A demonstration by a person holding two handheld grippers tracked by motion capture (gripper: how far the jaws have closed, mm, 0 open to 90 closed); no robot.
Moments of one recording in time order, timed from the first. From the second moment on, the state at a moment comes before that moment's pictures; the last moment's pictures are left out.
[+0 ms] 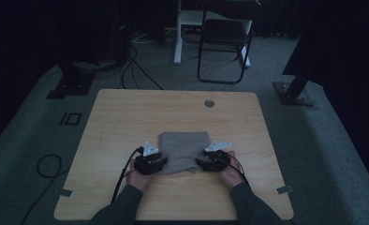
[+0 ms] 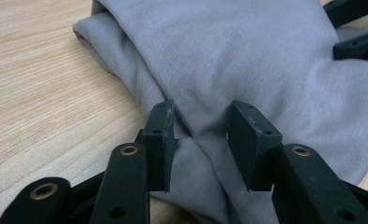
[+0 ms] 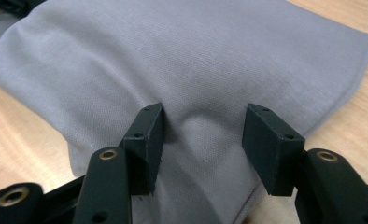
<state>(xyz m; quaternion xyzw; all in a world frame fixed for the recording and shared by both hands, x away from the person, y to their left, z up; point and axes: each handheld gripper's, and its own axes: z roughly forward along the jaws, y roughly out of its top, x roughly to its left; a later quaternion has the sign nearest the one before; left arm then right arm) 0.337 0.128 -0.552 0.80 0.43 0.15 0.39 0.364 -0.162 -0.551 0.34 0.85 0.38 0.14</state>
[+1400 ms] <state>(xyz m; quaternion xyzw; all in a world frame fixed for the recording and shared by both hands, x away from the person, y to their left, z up) 0.371 0.126 -0.540 0.78 0.46 0.19 0.37 0.412 -0.146 -0.547 0.39 0.83 0.36 0.17</state>
